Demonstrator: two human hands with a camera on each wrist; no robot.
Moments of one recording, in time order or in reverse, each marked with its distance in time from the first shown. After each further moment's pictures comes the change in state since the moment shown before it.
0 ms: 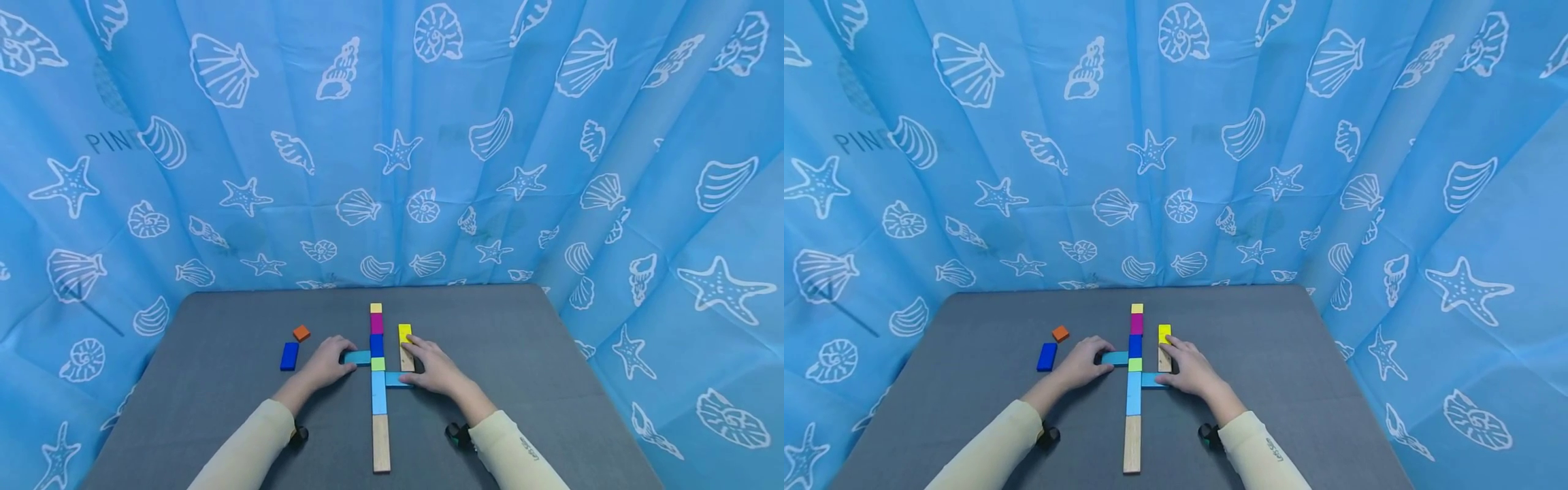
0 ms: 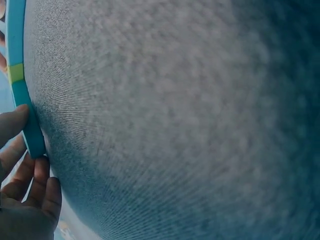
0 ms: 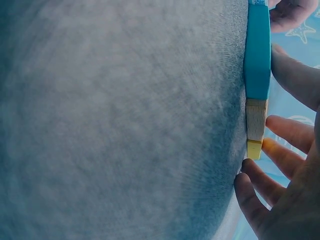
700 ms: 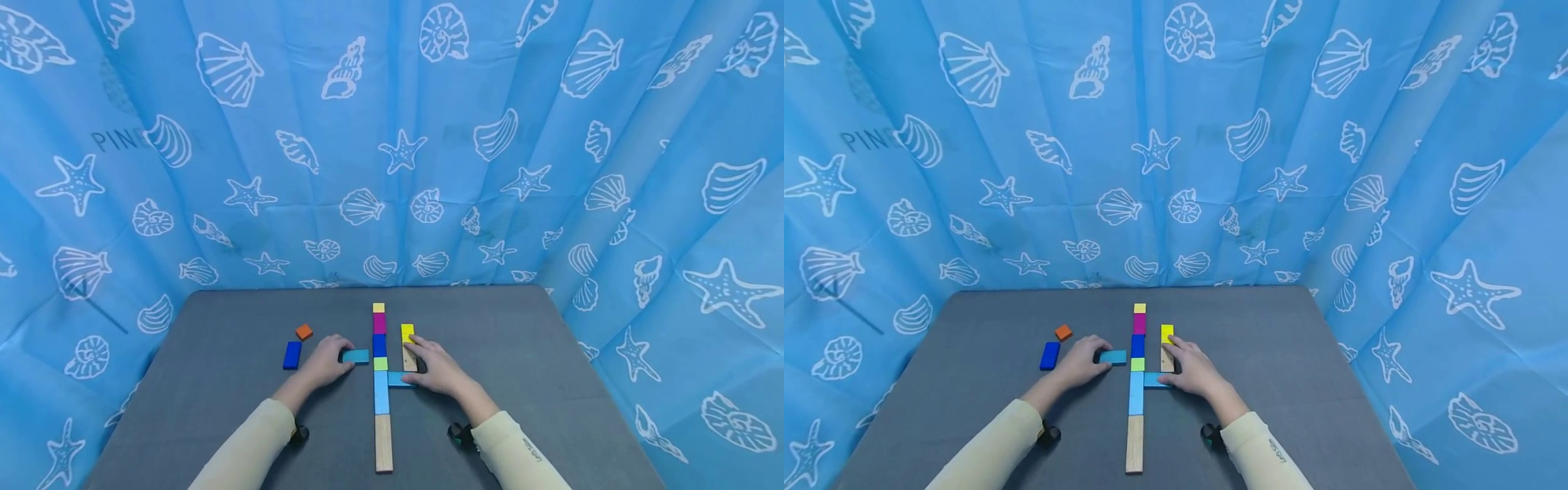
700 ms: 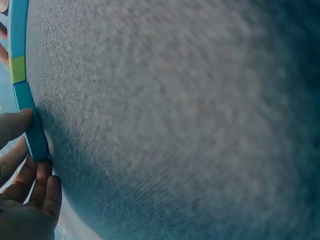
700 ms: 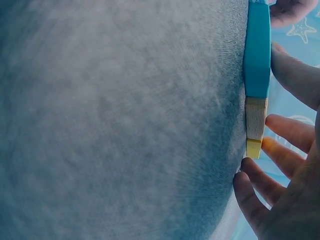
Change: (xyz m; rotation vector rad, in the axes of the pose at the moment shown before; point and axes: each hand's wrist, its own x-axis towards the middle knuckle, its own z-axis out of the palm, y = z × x) left_hand -0.001 -0.008 -0.004 -0.010 0.021 0.012; right_hand 0.001 -0.003 -0.002 0.006 -0.006 0.031
